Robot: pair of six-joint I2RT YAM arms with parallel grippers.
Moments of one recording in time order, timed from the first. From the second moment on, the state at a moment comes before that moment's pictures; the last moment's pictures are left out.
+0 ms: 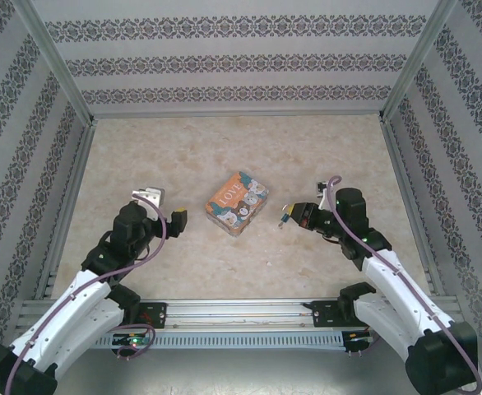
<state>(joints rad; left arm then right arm) -0.43 0.63 0.44 -0.29 -0.18 -0.13 0.26 0.82 0.53 -0.32 -0.57 0.71</state>
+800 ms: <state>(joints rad) -0.43 0.63 0.42 -0.25 -0.15 -0.05 0.37 1.06 0.53 -0.55 -0.58 0.59</state>
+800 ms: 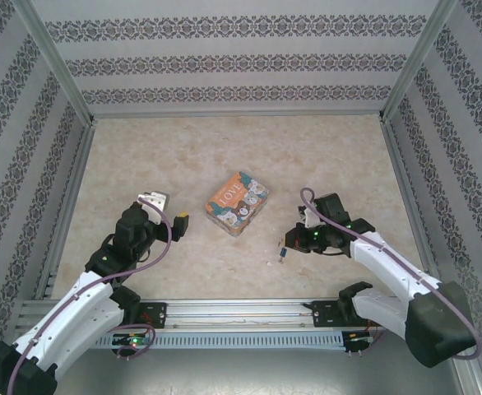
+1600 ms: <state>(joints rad) -0.43 0.62 0.40 -0.23 -0.15 -0.05 0.40 1.32 0.52 -0.34 -0.57 0.60</state>
